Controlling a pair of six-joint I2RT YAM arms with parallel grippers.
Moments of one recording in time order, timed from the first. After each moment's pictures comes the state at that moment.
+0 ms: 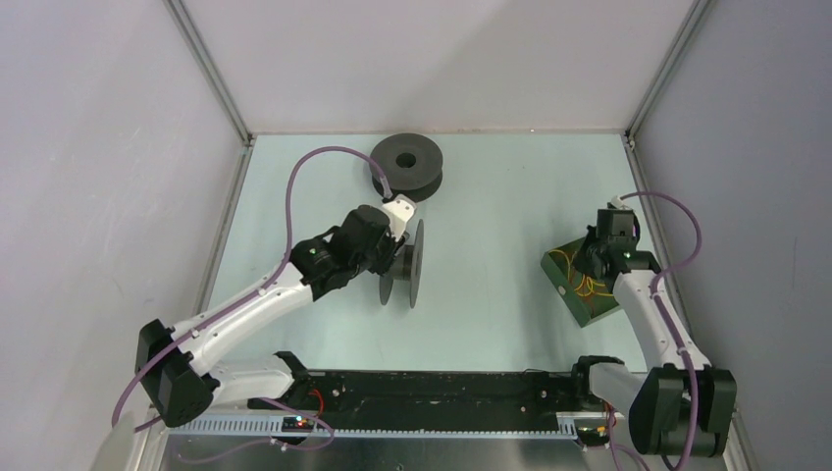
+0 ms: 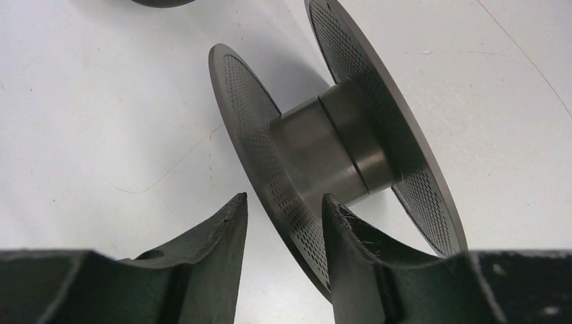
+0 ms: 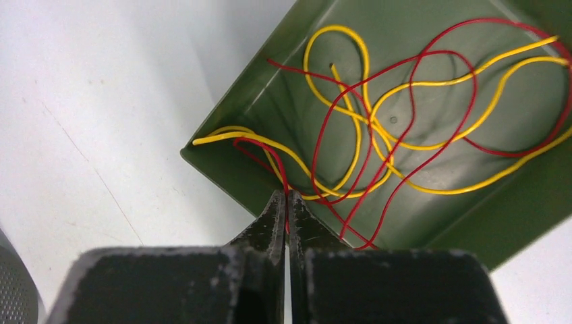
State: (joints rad) left arm -0.79 1.17 0.99 -0.56 -0.26 0.00; right arm -0.04 1.08 0.73 -0.55 0.07 0.42
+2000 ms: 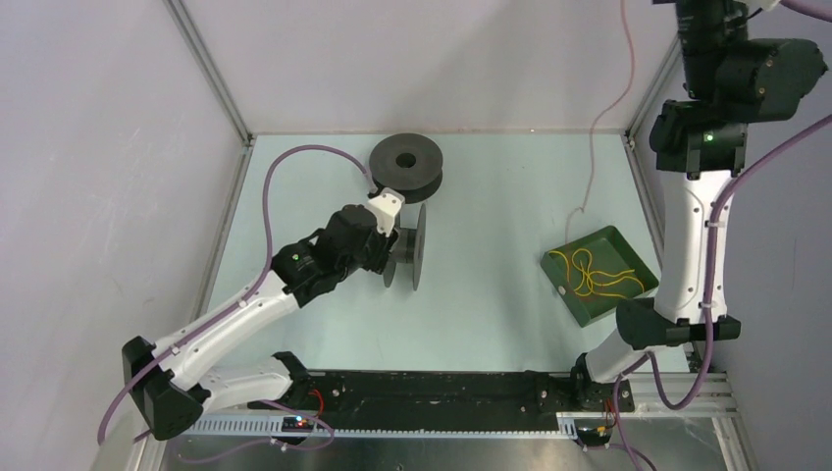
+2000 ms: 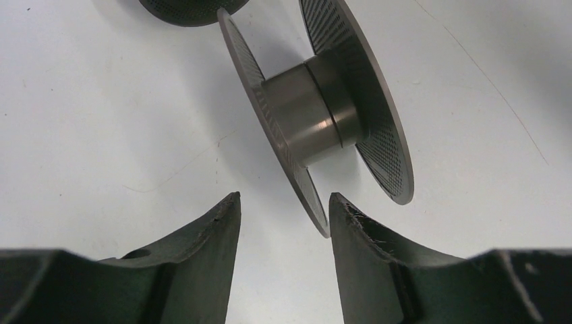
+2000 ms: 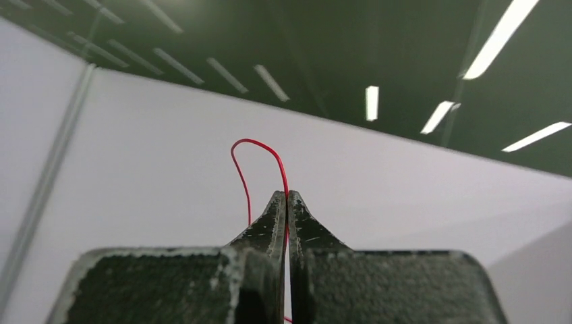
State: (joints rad) left arm -0.79 1.08 1.00 -0.57 -0.28 -0.05; right arm 0.07 1.61 2.40 0.26 -0.33 -0.03
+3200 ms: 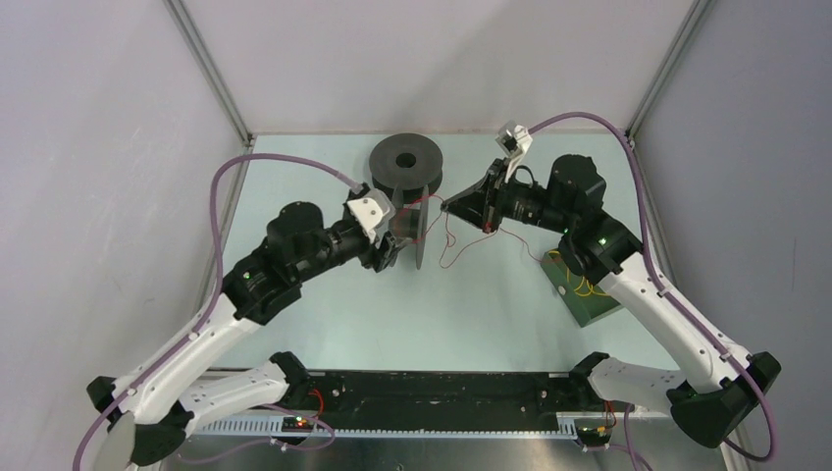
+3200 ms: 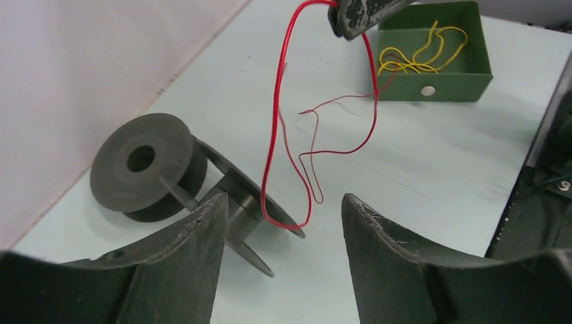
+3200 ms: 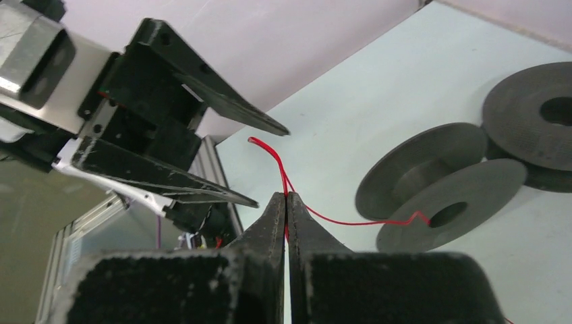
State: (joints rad) left arm -0.79 0.88 1.08 -0.39 0.11 0.22; right arm 0.62 1.11 1.23 -0.15 -0.53 0.36
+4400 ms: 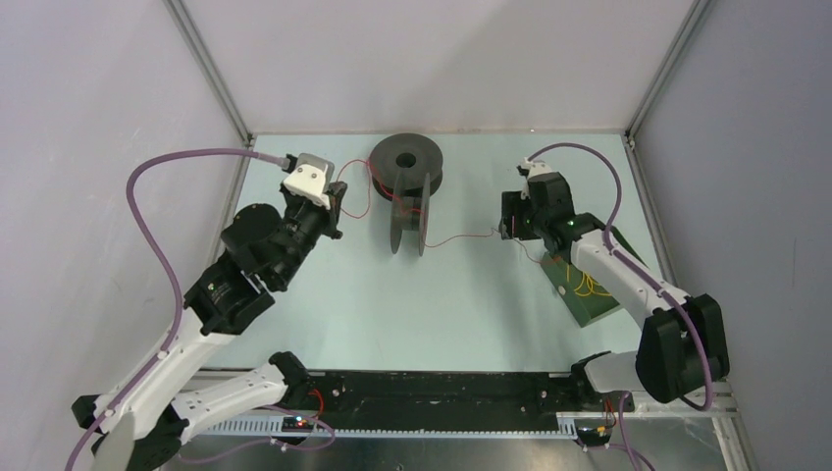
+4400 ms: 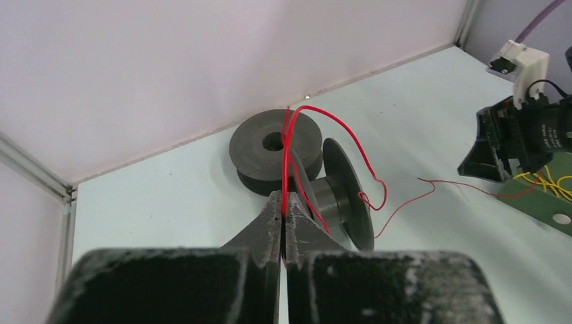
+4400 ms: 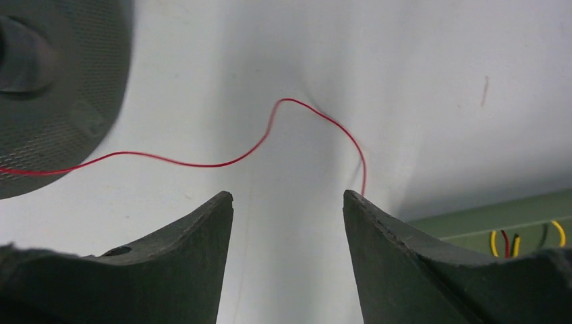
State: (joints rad) left arm -0.79 0.82 1.19 -0.38 -0.39 0.09; right arm 0.39 1.34 0.98 -0.33 0.05 0.23
